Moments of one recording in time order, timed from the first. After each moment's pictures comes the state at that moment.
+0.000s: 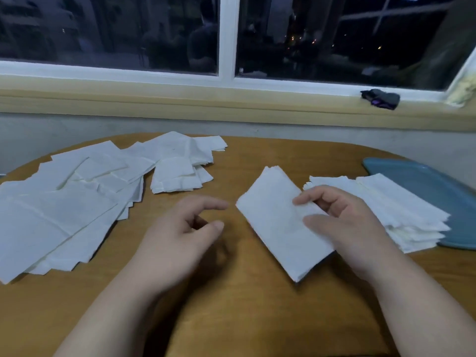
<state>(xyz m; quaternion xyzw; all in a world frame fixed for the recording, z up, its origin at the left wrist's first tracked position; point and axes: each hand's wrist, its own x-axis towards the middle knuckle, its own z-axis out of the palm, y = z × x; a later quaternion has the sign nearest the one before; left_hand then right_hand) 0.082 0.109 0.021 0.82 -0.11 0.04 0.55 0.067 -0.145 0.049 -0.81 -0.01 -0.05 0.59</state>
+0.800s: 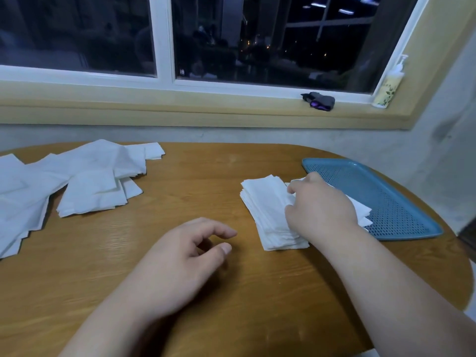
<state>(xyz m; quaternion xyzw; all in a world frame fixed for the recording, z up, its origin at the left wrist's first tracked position) 0.095 0.002 0.021 0.83 -0.24 -0.03 0.50 0.115 -0.243 0.050 -0.98 0.16 -0.09 -0.01</state>
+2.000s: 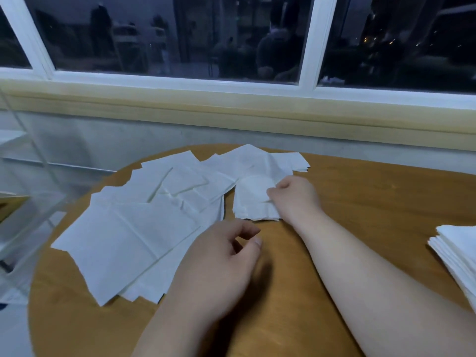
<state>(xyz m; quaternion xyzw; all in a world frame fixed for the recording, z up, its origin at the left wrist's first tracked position) 0.122 0.172 0.015 0.87 0.05 0.09 0.49 0.283 0.037 0.002 -0.91 0.04 -0.06 0.40</state>
